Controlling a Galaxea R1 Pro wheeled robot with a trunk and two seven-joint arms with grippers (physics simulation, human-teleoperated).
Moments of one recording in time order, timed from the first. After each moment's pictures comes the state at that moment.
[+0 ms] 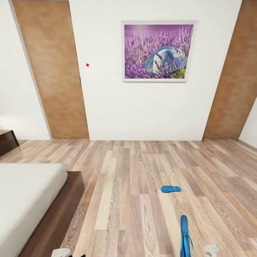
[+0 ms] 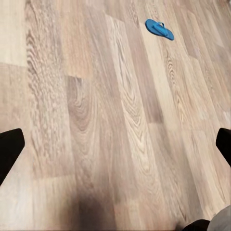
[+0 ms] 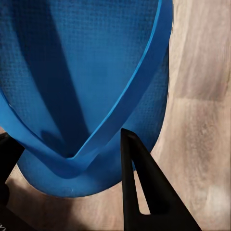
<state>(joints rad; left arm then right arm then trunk) -0.01 0.13 0.27 -0.88 0.17 0.24 -0.84 -0.32 -0.24 -0.63 -0.37 0.42 0.05 1.03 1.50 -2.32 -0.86</state>
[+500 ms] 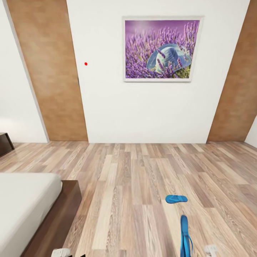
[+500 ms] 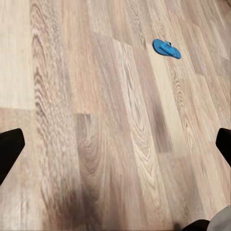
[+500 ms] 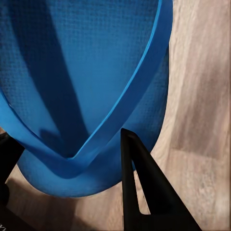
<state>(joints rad) -0.01 0.13 0.28 -0.88 0.17 0.24 -0.84 -0.32 -0.24 -0.63 -0.37 0.42 0.05 1.03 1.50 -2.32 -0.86</state>
